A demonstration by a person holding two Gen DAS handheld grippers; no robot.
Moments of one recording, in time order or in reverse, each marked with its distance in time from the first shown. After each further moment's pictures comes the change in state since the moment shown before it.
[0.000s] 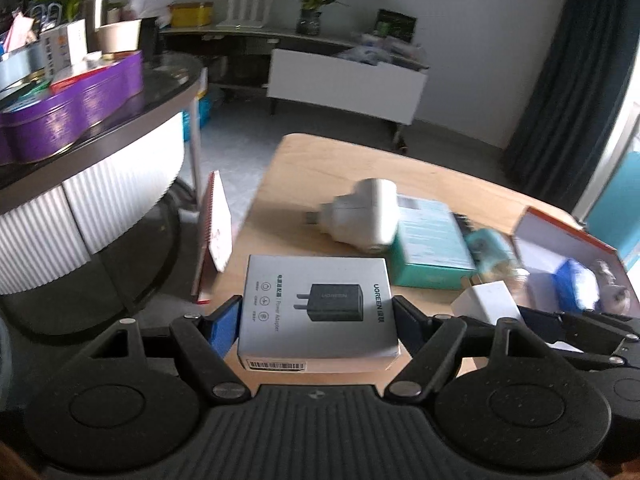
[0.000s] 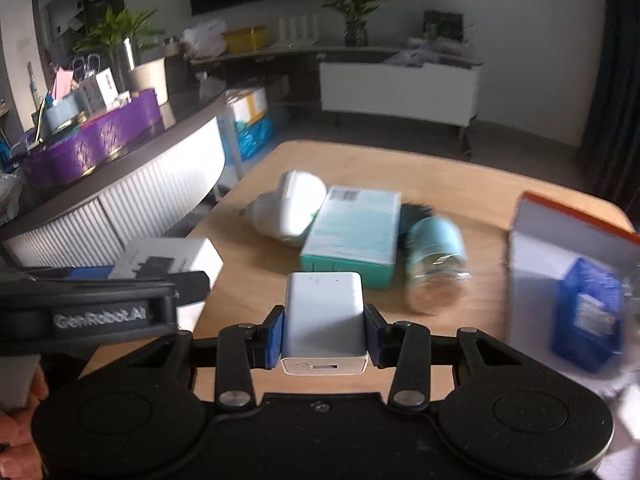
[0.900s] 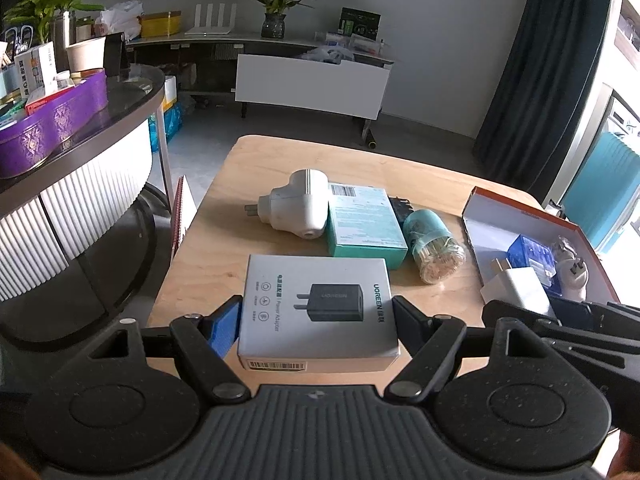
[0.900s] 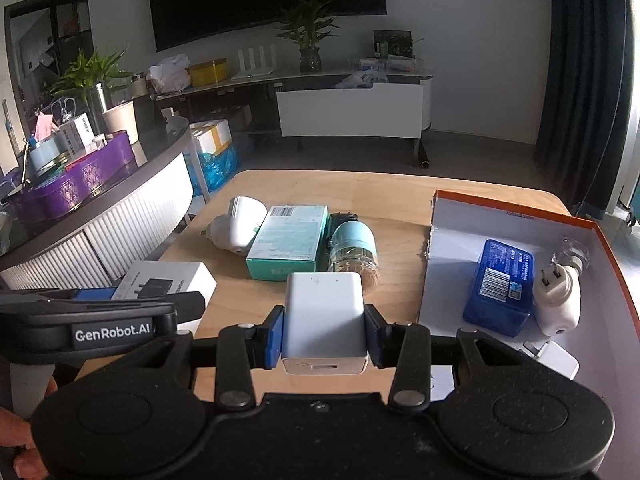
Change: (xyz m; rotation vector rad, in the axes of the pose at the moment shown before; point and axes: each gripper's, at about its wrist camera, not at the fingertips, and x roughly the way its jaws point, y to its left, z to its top) left arm -0.019 -0.036 -0.014 0.061 0.000 -0.042; right arm -0.055 -0.034 -0.018 0.091 -0.063 -0.052
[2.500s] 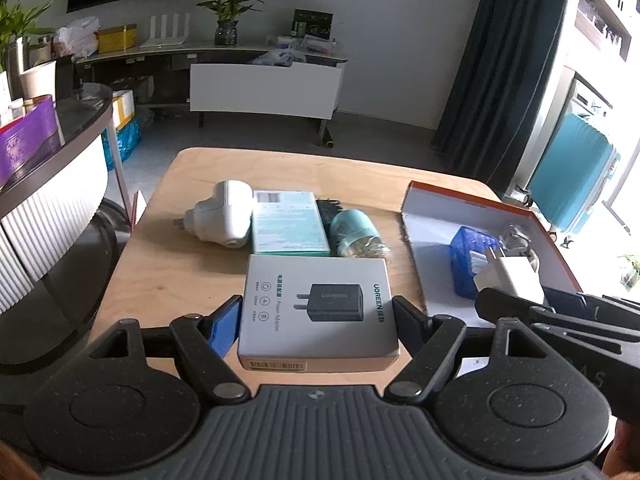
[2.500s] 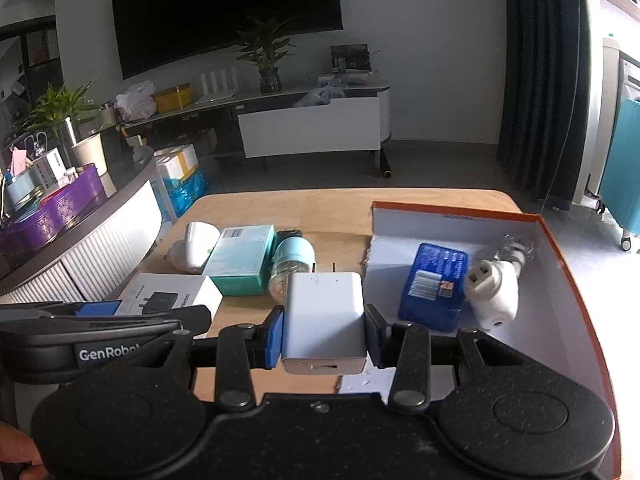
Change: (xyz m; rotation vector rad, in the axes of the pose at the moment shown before) left arm -0.002 -0.049 0.004 0.076 -0.005 -0.087; right arm -0.035 -0.039 -0.003 0.076 -0.053 -0.079
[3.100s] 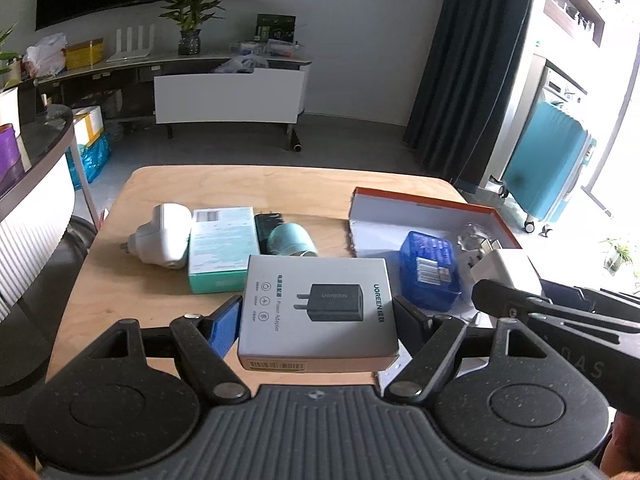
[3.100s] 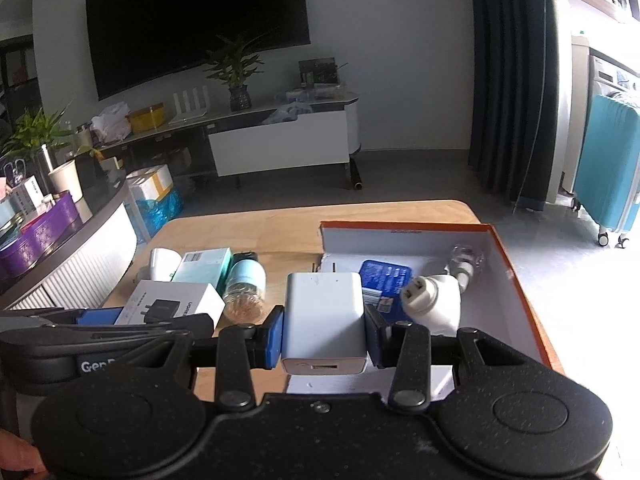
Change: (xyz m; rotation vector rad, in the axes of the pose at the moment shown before) left arm 0.003 -0.043 0.010 0.058 -0.004 -0.055; right arm -0.019 -0.040 0.008 0.051 -0.038 -0.057
